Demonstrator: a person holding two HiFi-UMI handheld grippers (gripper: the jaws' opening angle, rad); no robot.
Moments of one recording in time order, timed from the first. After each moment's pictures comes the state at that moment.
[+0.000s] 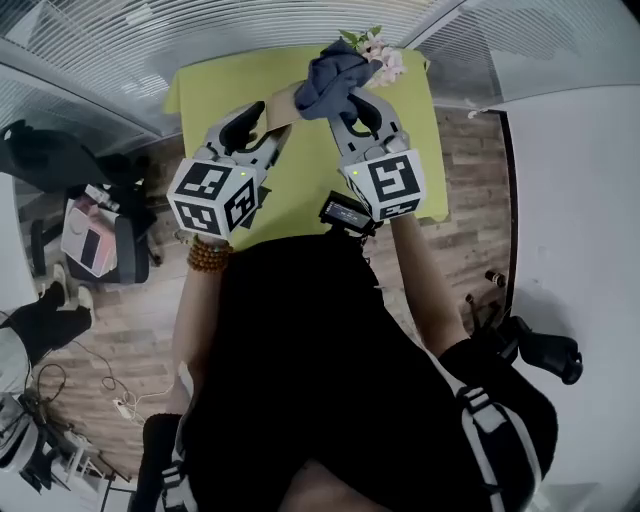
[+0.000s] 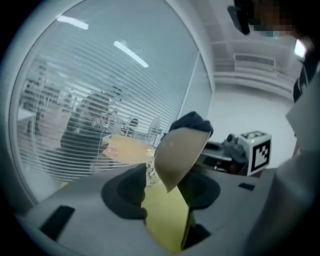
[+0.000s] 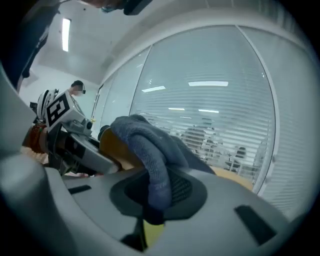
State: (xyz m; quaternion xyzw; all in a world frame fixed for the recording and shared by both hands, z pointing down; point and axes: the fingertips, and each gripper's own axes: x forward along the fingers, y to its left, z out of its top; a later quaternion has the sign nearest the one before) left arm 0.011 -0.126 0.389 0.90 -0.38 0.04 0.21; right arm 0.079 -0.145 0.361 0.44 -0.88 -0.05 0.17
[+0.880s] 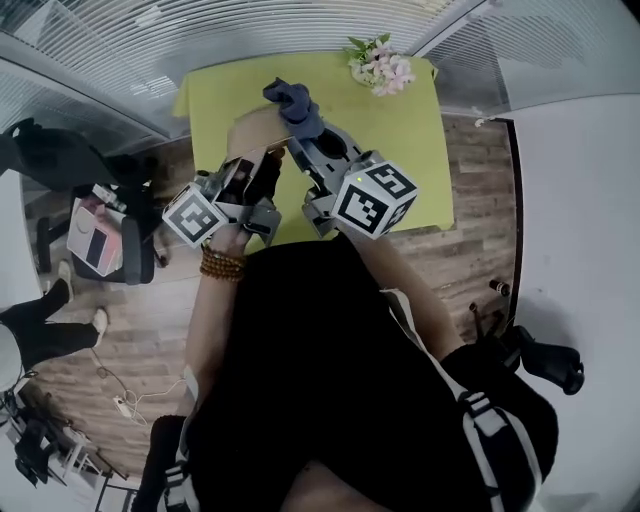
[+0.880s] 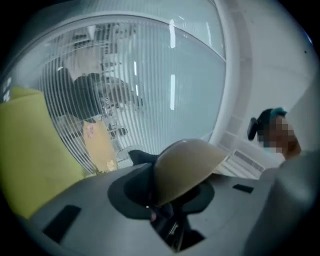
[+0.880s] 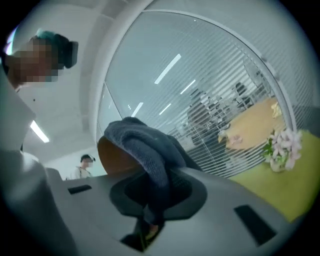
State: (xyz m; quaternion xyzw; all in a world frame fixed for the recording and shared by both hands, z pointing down) left arm -0.020 -0.118 0.373 0.78 -0.26 -0.34 0.46; right arm 0.019 -0.118 0.365 0.36 -0.89 0.28 -0.06
